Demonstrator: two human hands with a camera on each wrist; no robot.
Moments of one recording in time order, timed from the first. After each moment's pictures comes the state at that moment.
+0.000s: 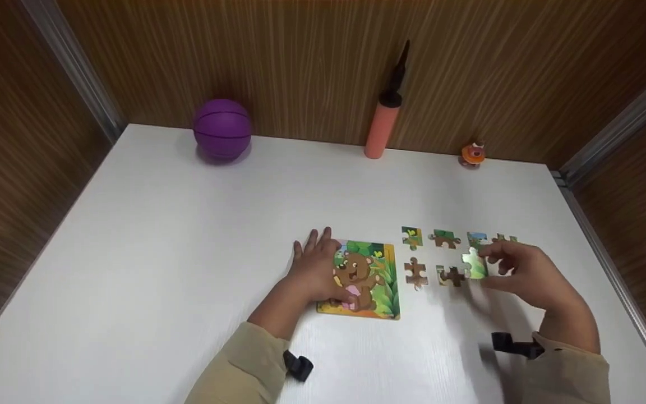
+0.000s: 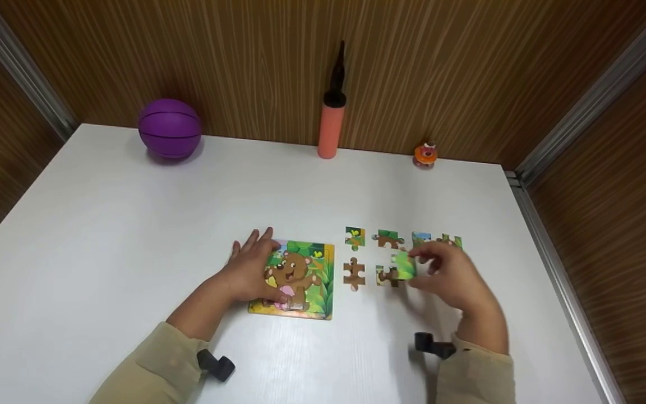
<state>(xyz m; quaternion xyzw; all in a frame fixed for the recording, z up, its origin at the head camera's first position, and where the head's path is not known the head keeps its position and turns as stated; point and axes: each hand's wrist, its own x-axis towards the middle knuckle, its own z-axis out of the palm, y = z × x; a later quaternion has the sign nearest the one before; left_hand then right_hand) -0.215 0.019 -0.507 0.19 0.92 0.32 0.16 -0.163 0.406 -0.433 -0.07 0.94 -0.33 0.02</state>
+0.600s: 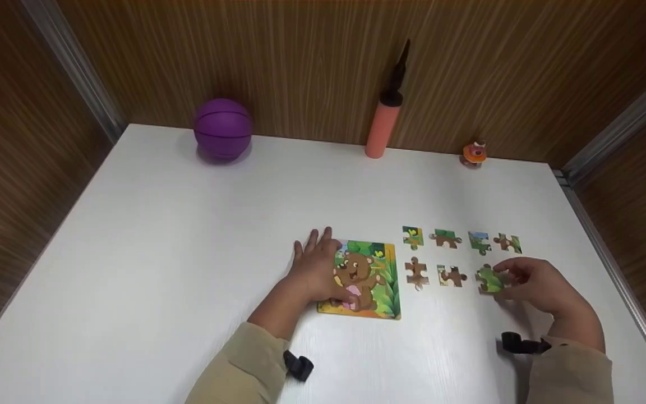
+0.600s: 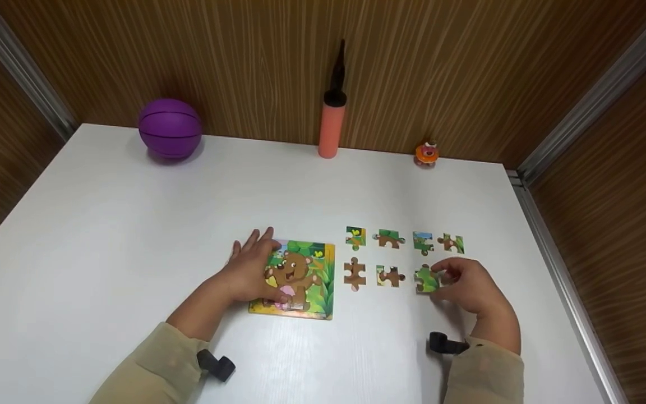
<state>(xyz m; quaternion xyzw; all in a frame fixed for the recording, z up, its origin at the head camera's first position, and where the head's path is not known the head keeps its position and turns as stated) -0.216 0.019 -0.509 0.18 0.92 0.32 0.16 -0.168 0.458 -0.473 0.03 0.94 -0.32 0.13</state>
